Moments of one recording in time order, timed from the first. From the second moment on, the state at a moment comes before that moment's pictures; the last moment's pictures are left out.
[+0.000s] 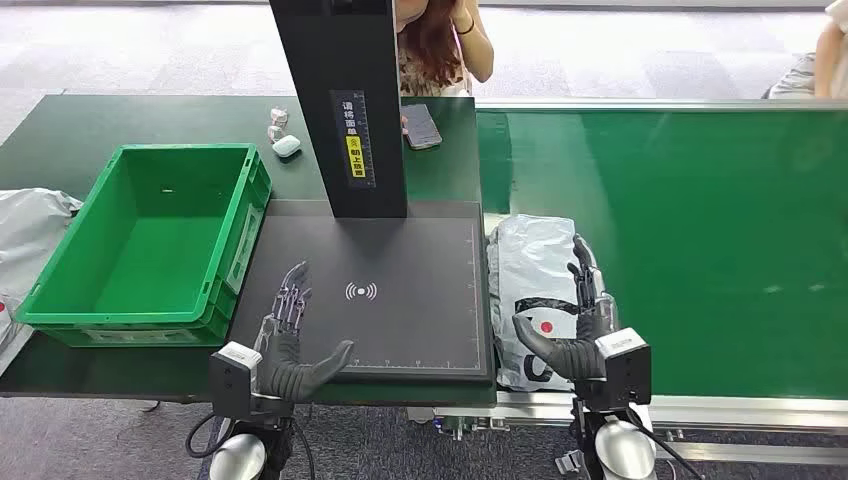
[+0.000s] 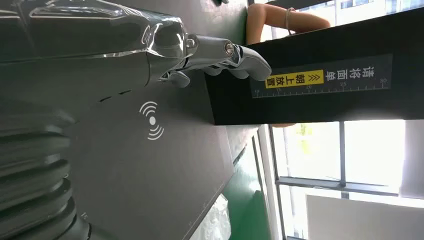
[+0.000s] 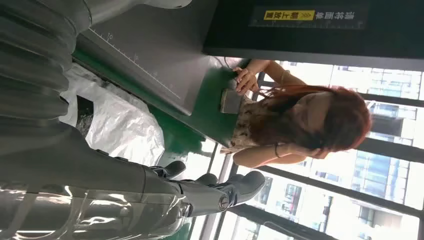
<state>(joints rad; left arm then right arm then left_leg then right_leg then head) 0.02 -0.20 -0.17 -1.49 -0.20 0.03 -0.57 -0.03 0.12 0.04 -1.53 0.28 -0.06 -0.45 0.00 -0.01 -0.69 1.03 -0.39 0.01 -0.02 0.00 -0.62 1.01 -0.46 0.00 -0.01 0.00</state>
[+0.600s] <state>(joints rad) 0.03 -0.20 -0.17 -1.47 -0.20 0.03 -0.58 -0.23 0.05 -0.19 -1.07 0.29 -0.20 -0.20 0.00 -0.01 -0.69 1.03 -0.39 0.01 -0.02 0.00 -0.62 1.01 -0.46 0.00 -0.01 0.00</state>
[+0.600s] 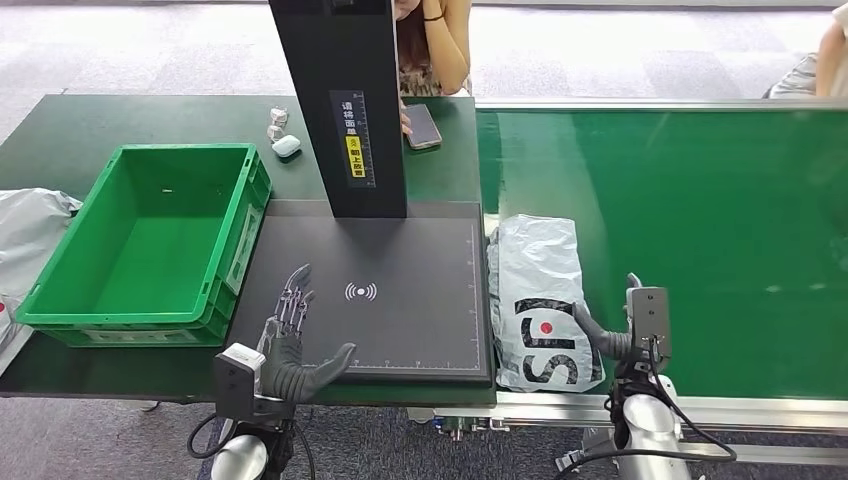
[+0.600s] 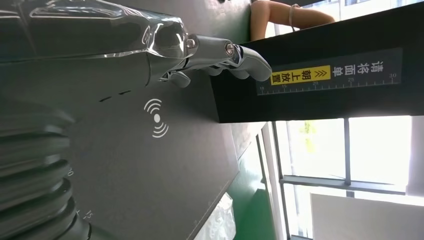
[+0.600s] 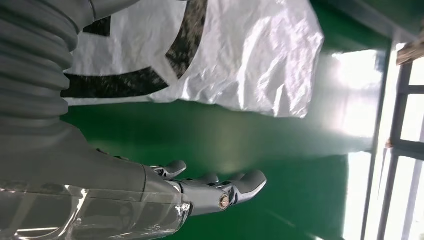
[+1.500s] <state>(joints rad) 0.03 -0.20 -0.17 -1.45 -0.19 0.06 -0.55 -0.37 -0.01 -0.06 -0.77 0.50 0.18 -0.05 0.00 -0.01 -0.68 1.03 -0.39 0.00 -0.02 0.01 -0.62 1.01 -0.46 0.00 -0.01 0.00</state>
